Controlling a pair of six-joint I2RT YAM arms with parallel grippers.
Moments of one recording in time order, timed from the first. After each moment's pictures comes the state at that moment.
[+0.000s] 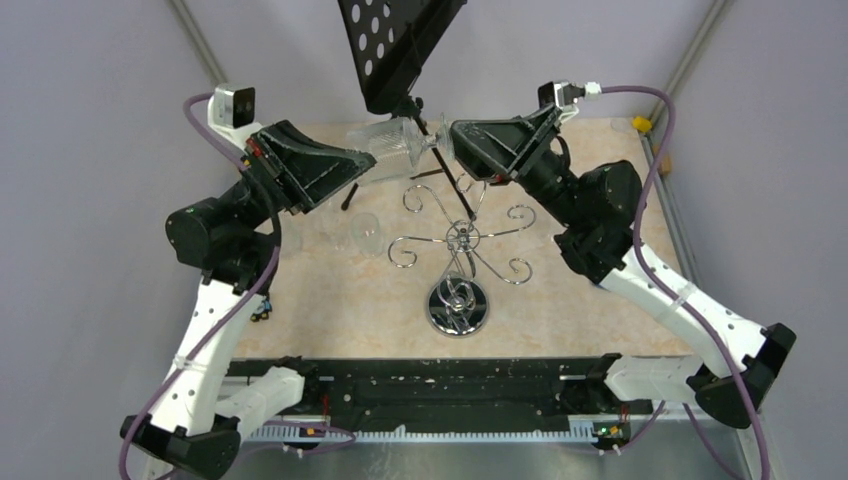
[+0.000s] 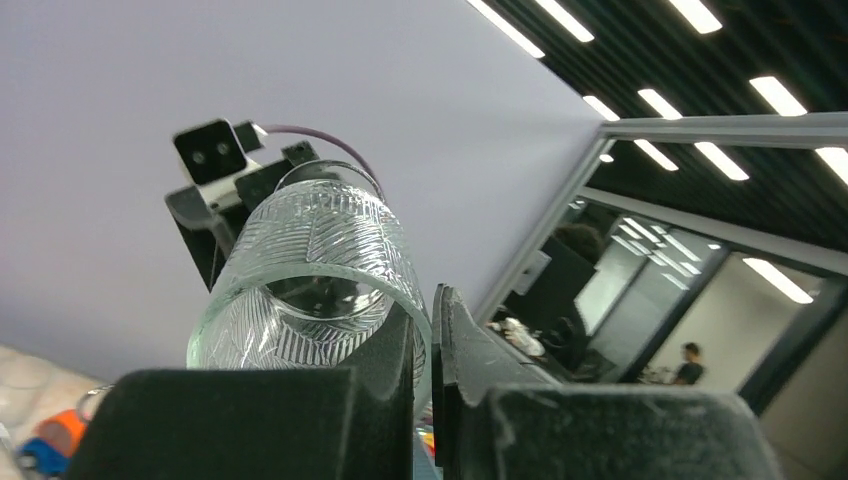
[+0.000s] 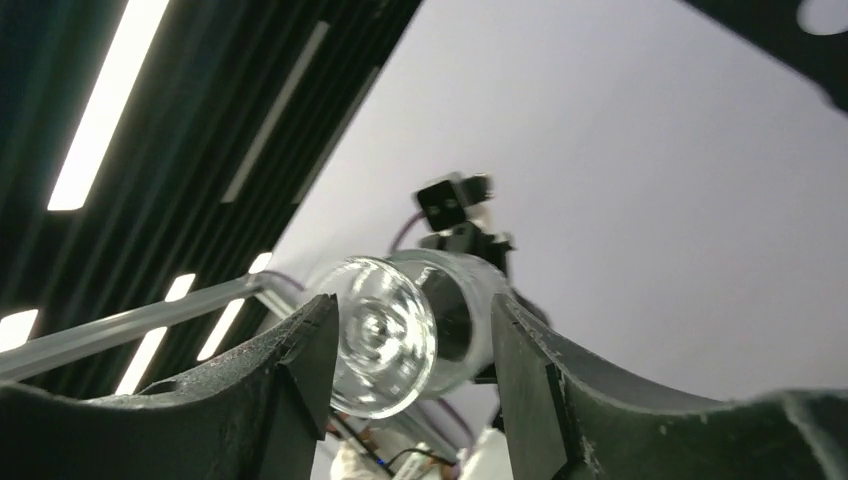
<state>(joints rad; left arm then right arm) -0.31 0.99 1.23 0.77 0.80 -1.58 0.81 1.19 1.27 0.61 -0.24 1.39</state>
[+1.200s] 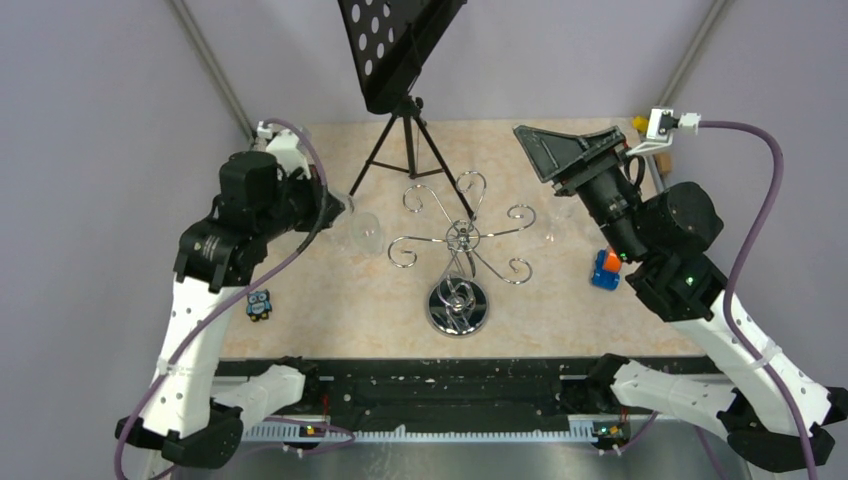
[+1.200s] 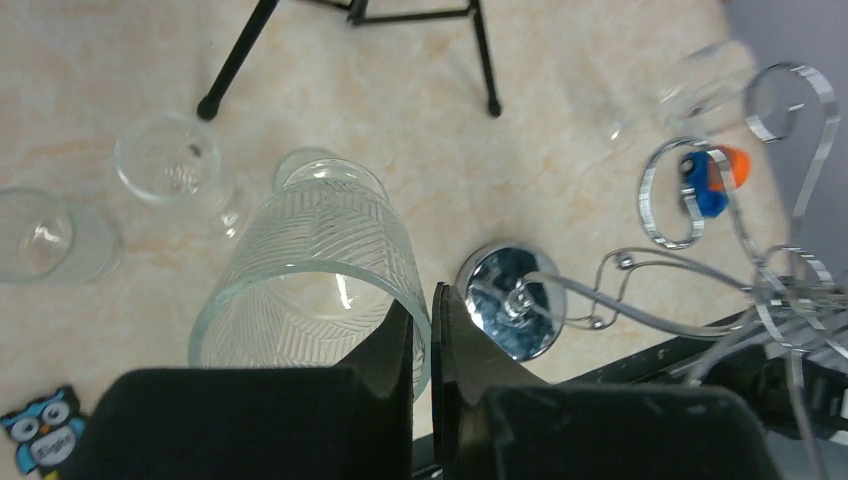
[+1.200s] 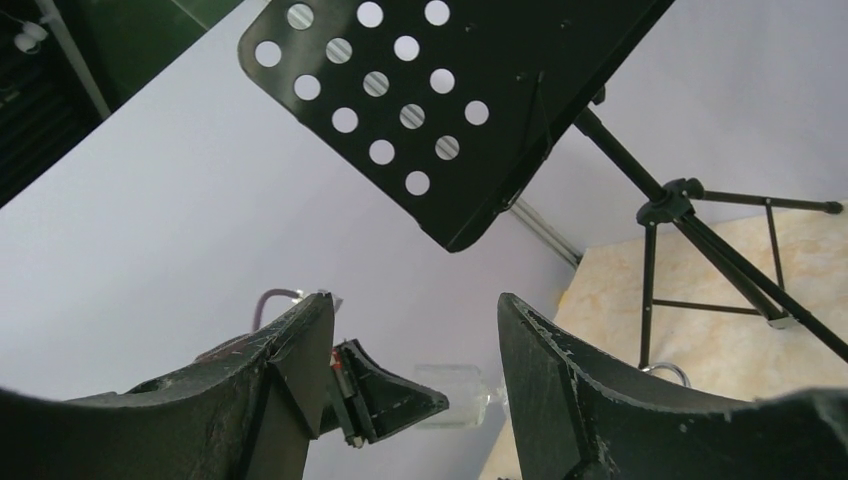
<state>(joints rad) -0.31 1.02 1.53 -0.94 0.14 -0.33 0.80 0.89 1.29 -0.02 0.27 0.80</state>
